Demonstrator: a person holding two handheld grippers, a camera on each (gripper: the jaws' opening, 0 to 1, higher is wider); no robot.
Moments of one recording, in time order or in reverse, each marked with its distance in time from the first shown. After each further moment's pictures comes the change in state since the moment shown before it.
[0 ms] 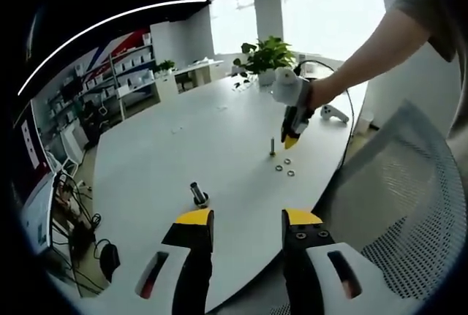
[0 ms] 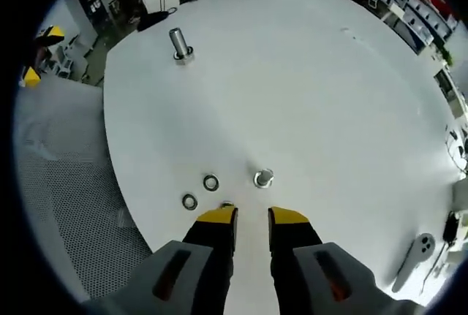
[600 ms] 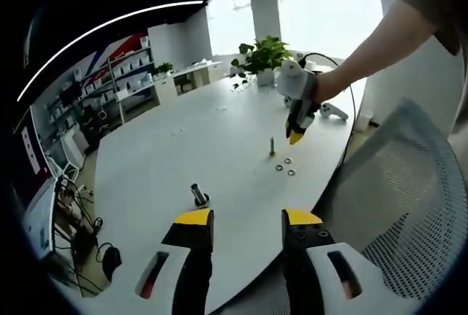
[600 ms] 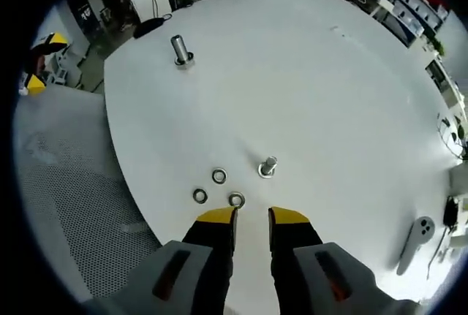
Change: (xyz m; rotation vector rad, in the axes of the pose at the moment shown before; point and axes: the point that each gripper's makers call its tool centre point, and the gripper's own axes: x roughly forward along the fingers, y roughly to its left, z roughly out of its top) left arm 0.000 -0.002 0.002 0.009 -0.015 -0.013; right arm -0.013 0.004 0.000 0.059 0.000 -0.028
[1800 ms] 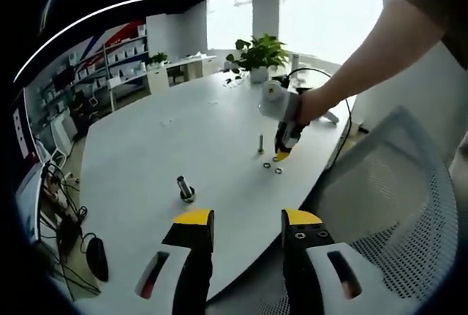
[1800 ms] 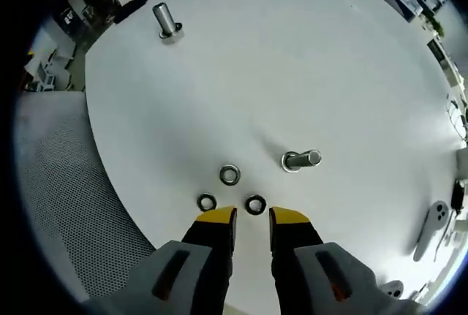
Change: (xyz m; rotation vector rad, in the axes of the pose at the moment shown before) left arm 0.002 -0.008 -0.009 -0.060 0.033 -0.064; right arm 0.045 0.019 -0.013 0.068 0.139 -0.019
